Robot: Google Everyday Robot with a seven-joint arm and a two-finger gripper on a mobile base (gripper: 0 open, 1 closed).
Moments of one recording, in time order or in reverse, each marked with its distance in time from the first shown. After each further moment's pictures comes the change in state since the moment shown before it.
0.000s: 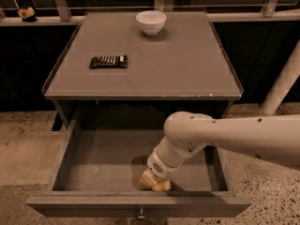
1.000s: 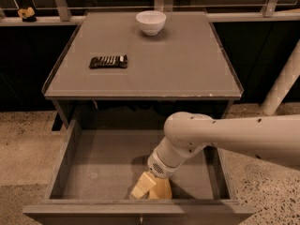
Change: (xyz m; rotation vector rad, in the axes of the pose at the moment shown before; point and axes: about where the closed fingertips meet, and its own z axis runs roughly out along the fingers) arm 0.000 0.000 0.000 0.000 0.000 0.000
